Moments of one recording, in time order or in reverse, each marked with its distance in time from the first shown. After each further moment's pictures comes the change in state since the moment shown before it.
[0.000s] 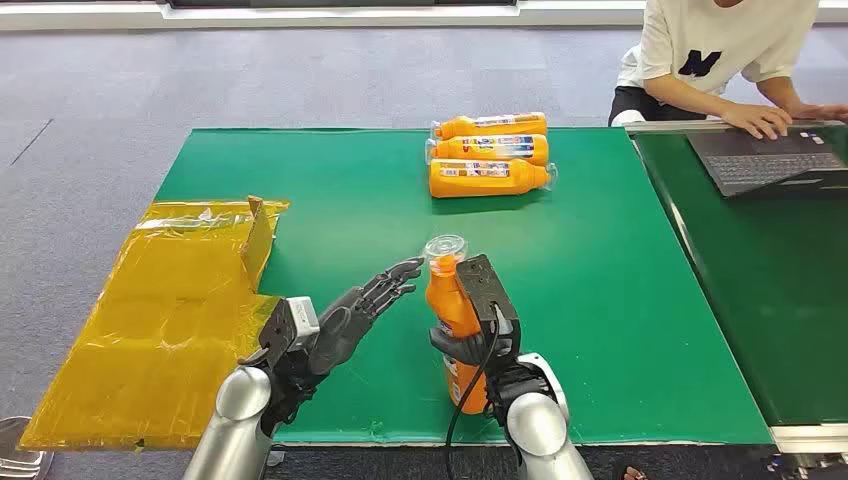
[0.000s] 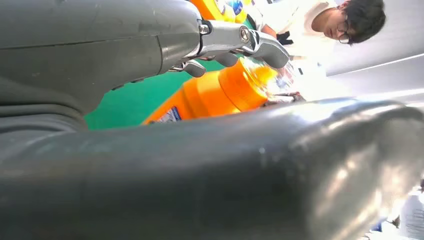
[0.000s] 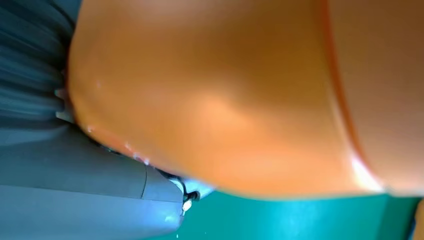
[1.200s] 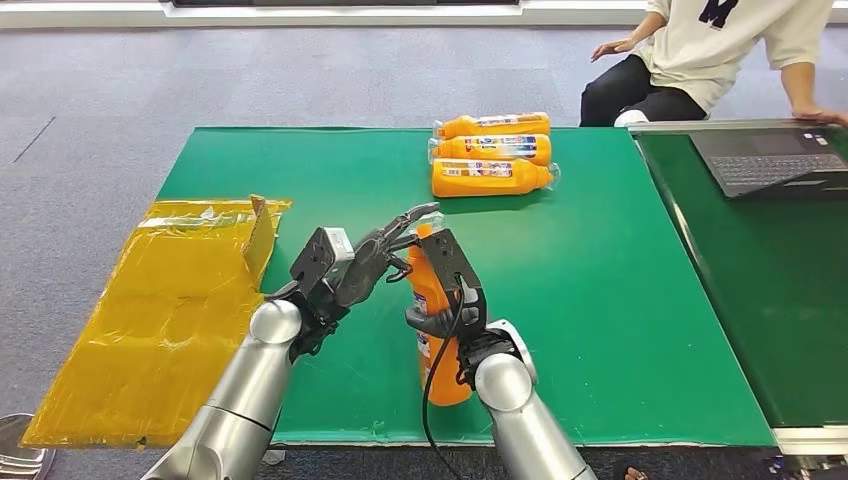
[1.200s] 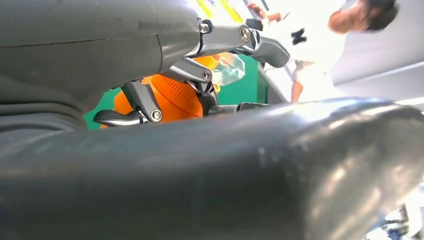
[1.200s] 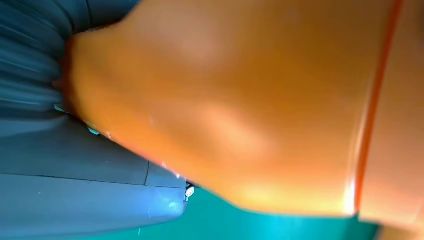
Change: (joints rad) left arm -0.293 -0.044 -0.002 0.358 -0.123 0.083 -0.056; right arm -0.172 0.043 0.077 0.188 0.034 -0.040 0.009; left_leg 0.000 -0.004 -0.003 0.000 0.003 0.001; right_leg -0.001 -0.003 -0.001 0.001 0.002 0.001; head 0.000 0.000
